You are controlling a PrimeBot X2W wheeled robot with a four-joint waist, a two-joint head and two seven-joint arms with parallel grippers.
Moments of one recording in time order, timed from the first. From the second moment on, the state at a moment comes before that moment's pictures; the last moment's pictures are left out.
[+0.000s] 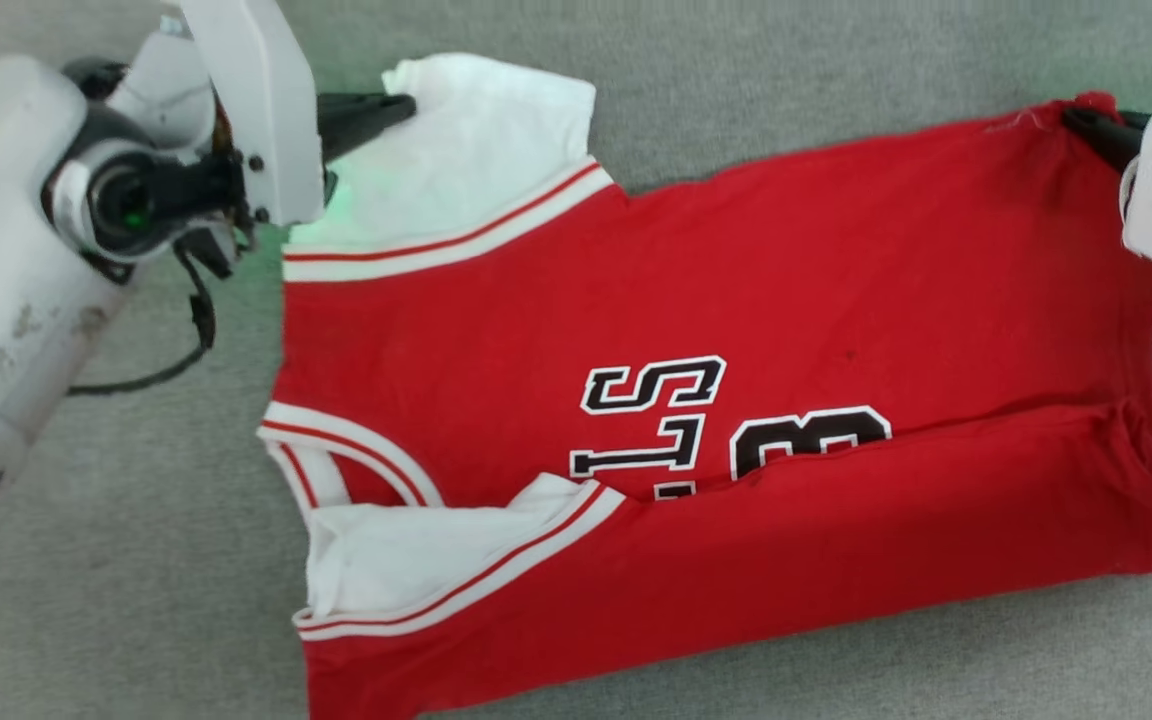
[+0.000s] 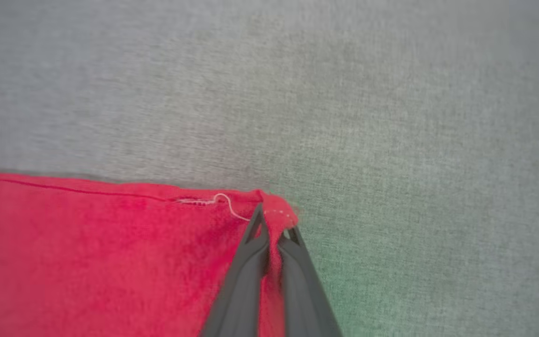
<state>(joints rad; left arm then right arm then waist) -1.35 0.64 -1.04 0.51 -1.44 -0.13 0.58 -1.03 -0.54 0.46 0.54 0.78 0.13 0.63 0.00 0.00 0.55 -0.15</state>
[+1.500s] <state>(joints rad) -0.66 0.88 -1.24 -0.03 -1.36 -0.13 0.00 -0.13 -0.80 0.25 0.07 0.99 0.13 0.51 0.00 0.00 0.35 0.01</state>
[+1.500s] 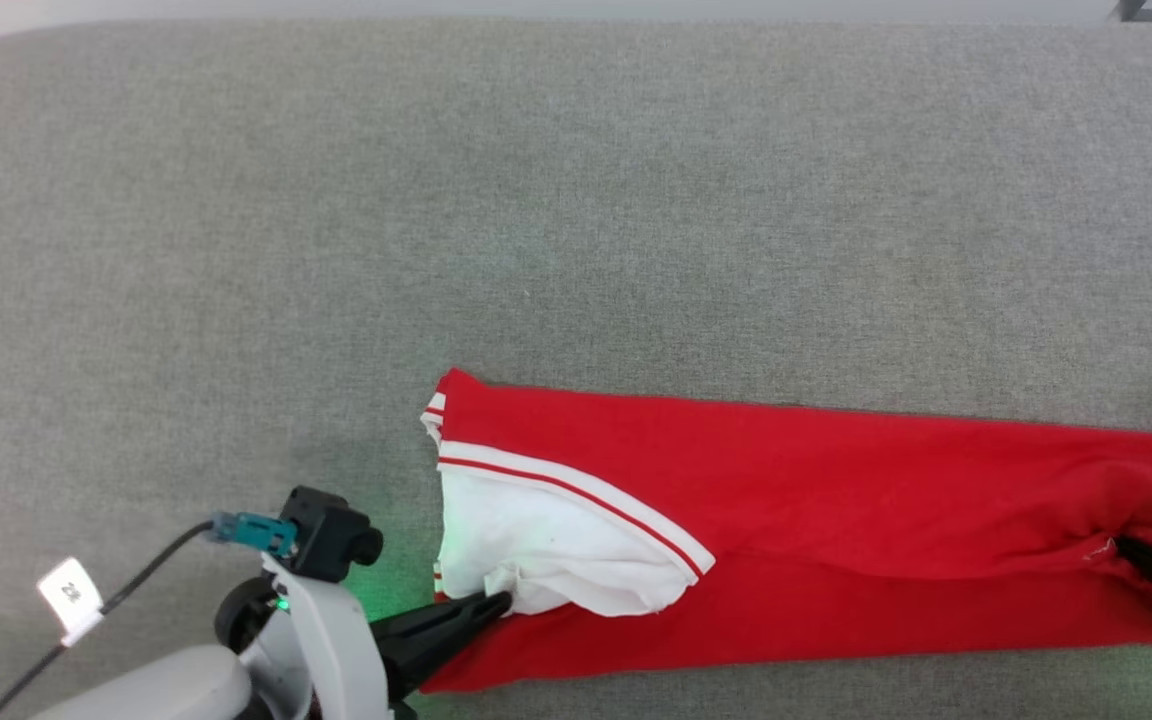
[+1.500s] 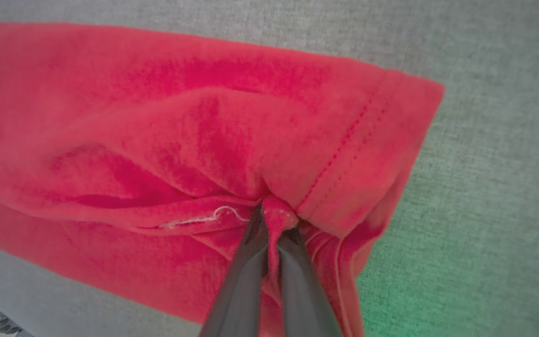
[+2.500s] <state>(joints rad) -0.39 0.66 -0.83 0.08 -1.28 -0.06 -0.26 -0.01 -0.82 -0.01 0.14 1.08 0.13 0.67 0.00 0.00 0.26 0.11</state>
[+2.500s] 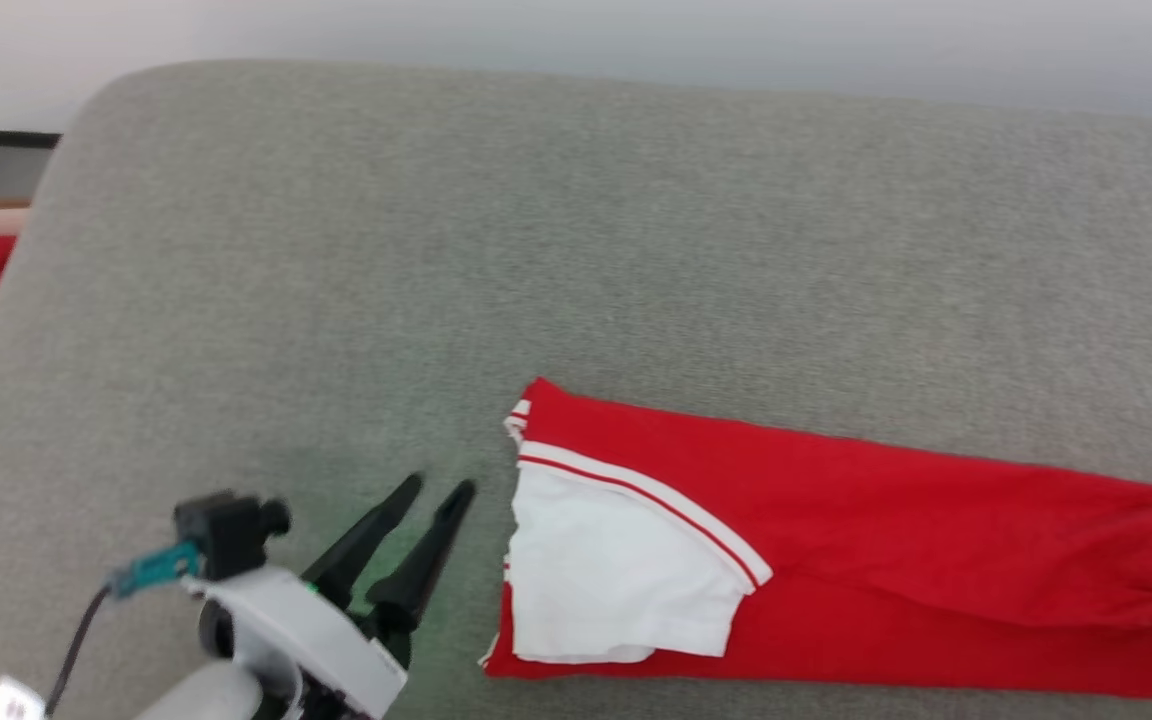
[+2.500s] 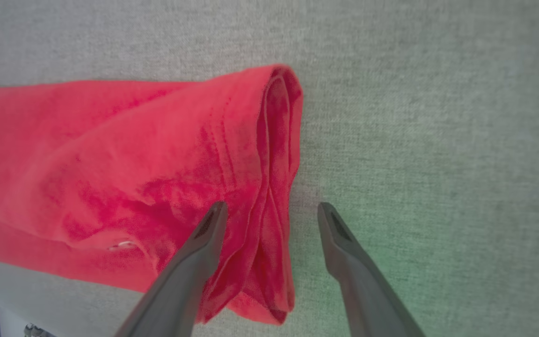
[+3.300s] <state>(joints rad) -0.17 0.32 -0.20 0.15 -0.43 -0.12 -0.26 -0.08 -0.60 -0.23 0.22 0.86 0.13 0.97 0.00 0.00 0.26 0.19</state>
